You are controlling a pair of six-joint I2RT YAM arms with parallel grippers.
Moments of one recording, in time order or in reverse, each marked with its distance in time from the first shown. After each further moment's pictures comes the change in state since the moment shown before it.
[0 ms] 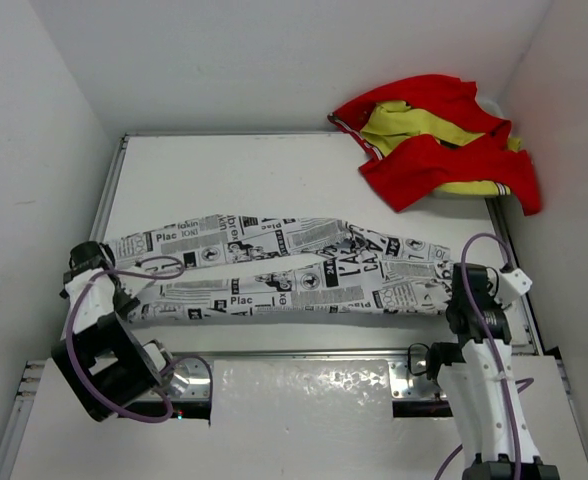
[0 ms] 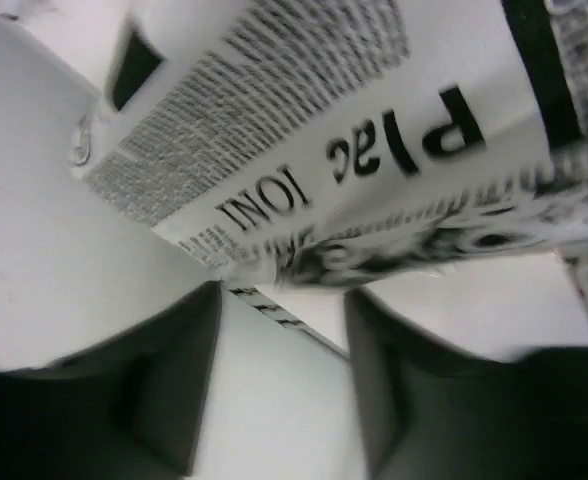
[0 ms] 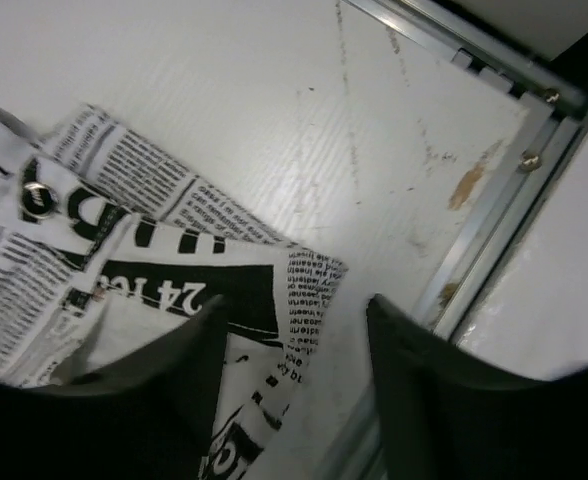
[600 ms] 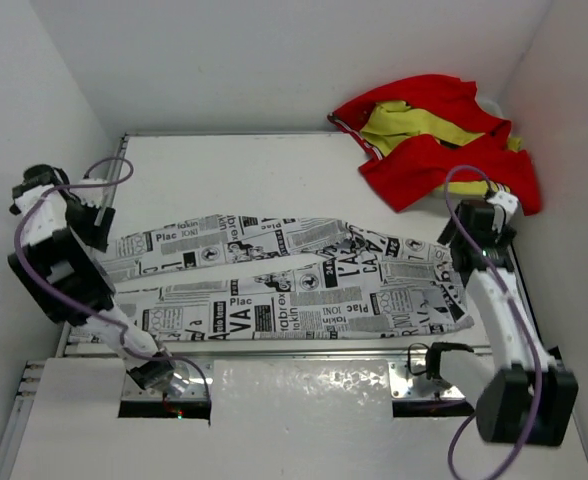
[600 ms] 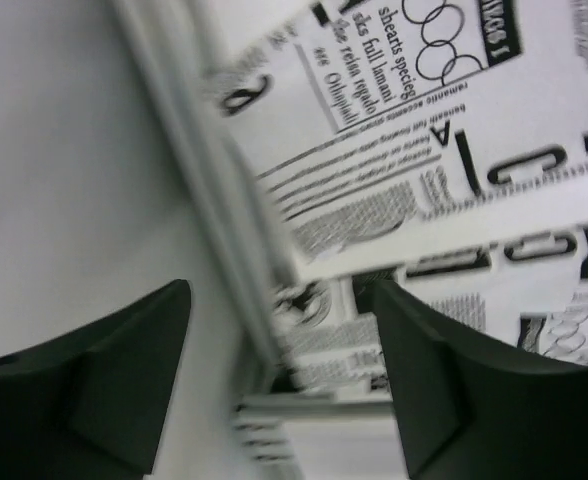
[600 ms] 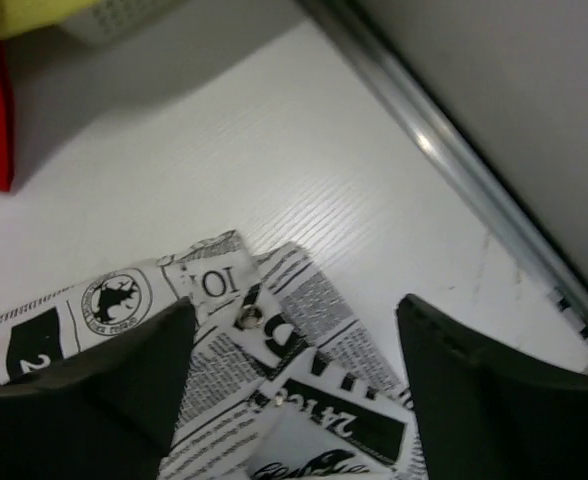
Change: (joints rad) left arm 0.012 0.526 0.830 -0.198 0.386 -0.431; right arm -0.001 0.383 0.272 0.385 -0.105 -0.381
